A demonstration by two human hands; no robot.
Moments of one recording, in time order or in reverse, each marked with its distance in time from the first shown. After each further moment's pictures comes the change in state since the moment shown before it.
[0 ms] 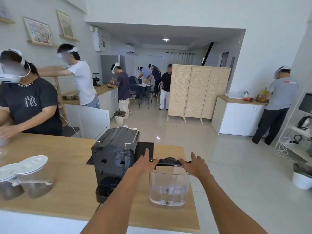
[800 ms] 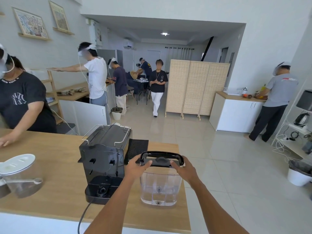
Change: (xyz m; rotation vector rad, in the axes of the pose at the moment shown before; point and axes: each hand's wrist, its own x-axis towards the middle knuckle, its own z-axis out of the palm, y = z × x) left_hand 0.028 -0.023 0.043 -0.538 0.314 -0.005; right_hand 0.006 0.025 0.027 0.621 -0.028 -0.087
